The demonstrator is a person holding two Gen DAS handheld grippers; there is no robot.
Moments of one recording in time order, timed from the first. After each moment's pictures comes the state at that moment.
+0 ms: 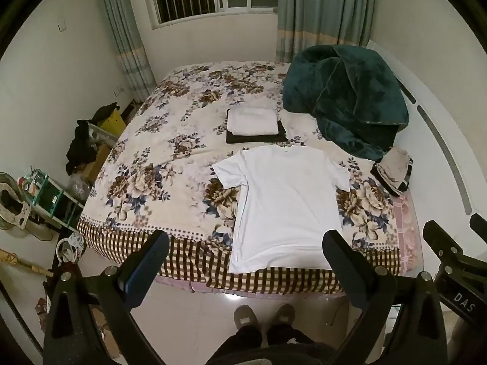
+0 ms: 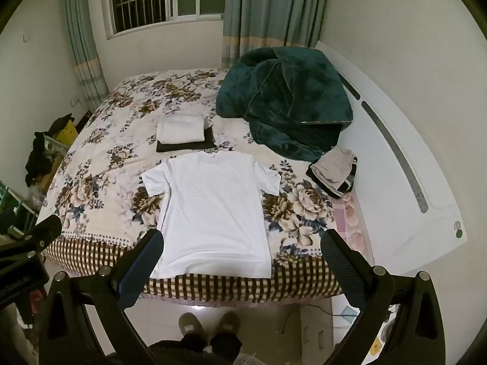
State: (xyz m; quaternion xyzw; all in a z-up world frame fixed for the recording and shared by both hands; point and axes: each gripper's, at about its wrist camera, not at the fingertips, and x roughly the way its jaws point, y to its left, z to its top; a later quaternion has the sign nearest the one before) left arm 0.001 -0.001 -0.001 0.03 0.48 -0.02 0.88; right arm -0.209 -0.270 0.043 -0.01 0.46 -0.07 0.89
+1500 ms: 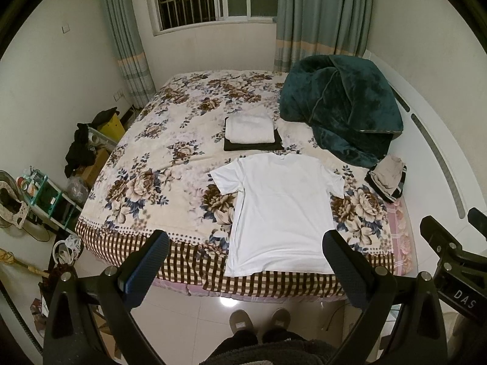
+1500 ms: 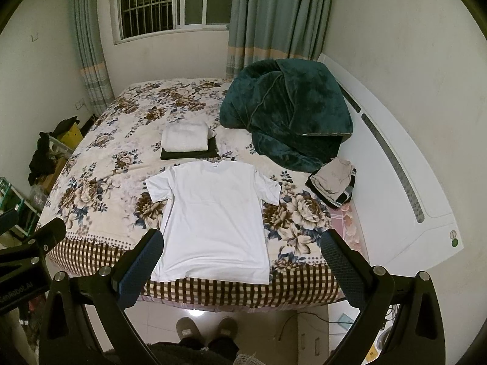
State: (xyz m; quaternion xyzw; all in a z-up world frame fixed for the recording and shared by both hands) left arm -0.001 -0.009 0.028 0.02 0.46 -0.02 0.89; right arm -0.217 -0.262 0.071 -0.02 0.44 -0.07 0.89
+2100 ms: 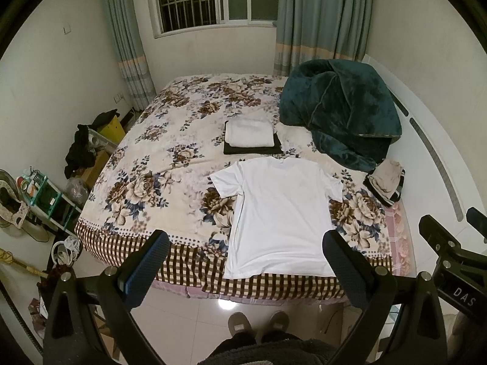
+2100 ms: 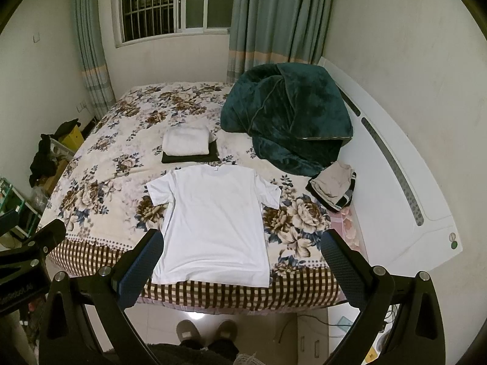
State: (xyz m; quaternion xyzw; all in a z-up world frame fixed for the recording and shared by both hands) left arm 0.002 -0.013 0.032 0.02 0.46 -0.02 0.89; right arm -0.219 -0.261 0.074 -0.03 0.44 -0.07 0.90
